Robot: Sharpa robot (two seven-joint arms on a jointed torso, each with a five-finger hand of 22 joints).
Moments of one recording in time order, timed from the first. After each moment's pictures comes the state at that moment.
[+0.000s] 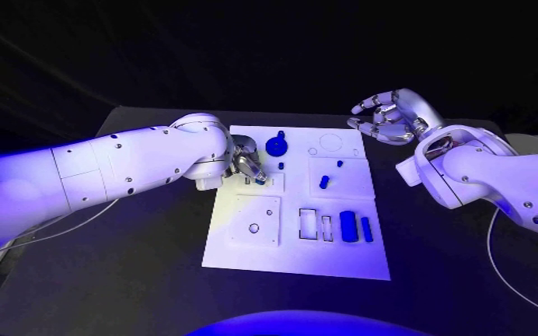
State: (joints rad) left arm 1.30 -0.65 -0.11 1.40 -1.02 0.17 -0.54; left_hand 1.07 -0.18 0.74 0.16 0.37 0.82 0.06 0.88 0.73 1.32 -0.04 1.21 1.05 1.46 -0.09 1.57 1.31 0.07 1.46 0.01 1.43 1.28; right arm 1.30 -0.95 -0.13 1.65 -0.90 -0.64 -0.03; right_hand 1.34 -0.18 0.30 0.29 0.28 0.86 0.16 0.27 0.37 1.30 0.08 1.21 1.26 1.46 0.01 1.52 1.31 0.01 1.47 0.11 1.52 1.31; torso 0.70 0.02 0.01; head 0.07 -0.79
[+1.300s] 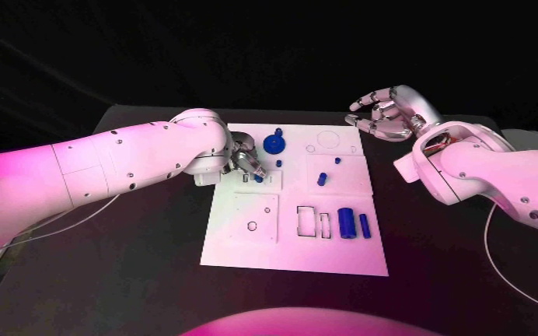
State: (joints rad) left arm 1.30 -0.63 -0.11 1.37 -1.02 0.21 -0.54; left_hand 0.97 -0.16 0.71 0.14 0.36 0.86 0.02 0.90 0.71 1.33 -0.05 1.22 1.06 1.47 -0.10 1.57 1.31 0.07 1.47 0.00 1.44 1.29; right arm 1.30 -0.95 -0.13 1.65 -0.90 -0.64 -0.03; right_hand 1.32 -0.18 0.30 0.29 0.28 0.86 0.16 0.27 0.37 1.30 0.08 1.20 1.25 1.47 0.01 1.51 1.31 0.01 1.47 0.11 1.52 1.31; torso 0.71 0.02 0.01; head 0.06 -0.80
